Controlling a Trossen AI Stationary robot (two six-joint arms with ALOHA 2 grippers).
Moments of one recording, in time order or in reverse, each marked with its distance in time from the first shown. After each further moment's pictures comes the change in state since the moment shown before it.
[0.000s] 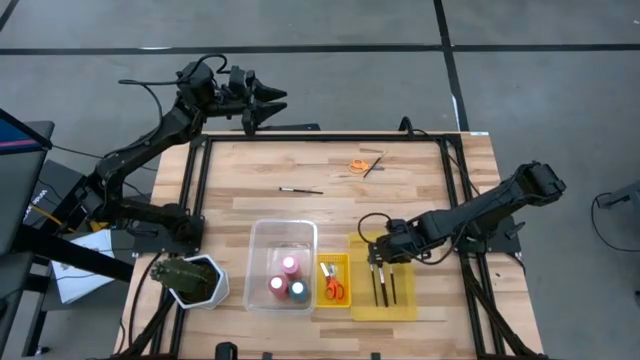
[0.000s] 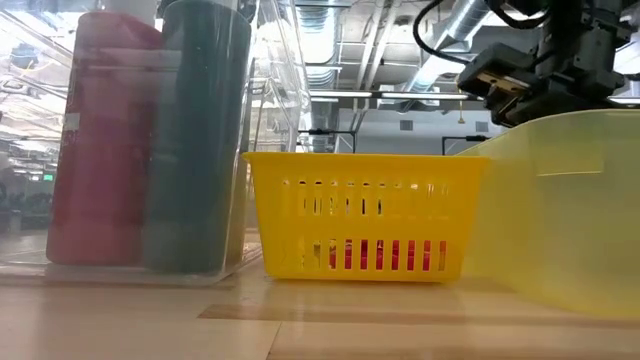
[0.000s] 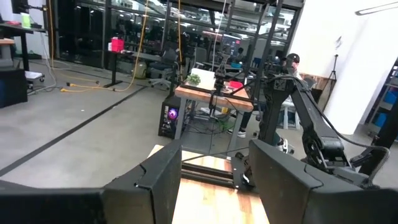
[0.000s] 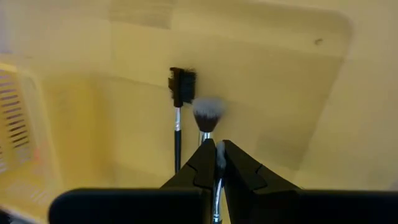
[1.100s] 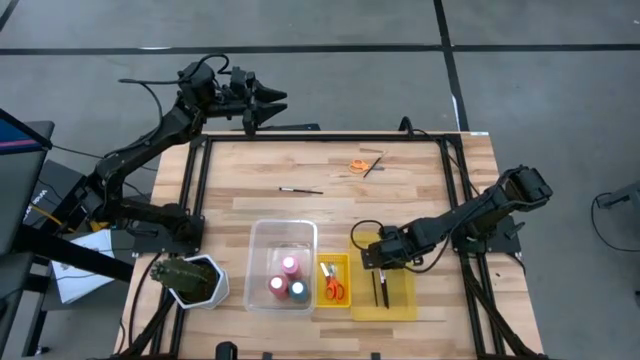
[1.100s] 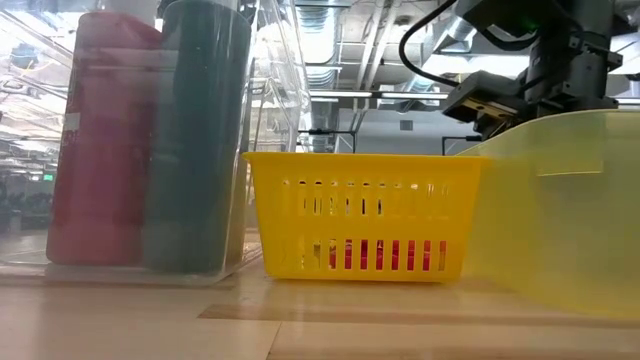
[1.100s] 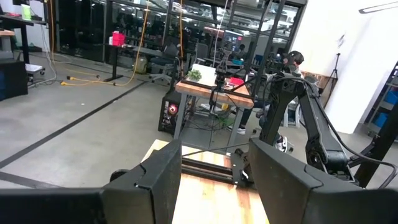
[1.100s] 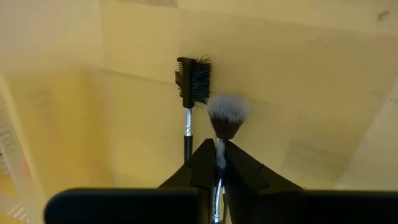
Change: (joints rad) left arm 0.000 0.000 0.000 -0.026 -0.003 0.000; right arm 0.009 0.119 0.001 0.126 -0.026 0.033
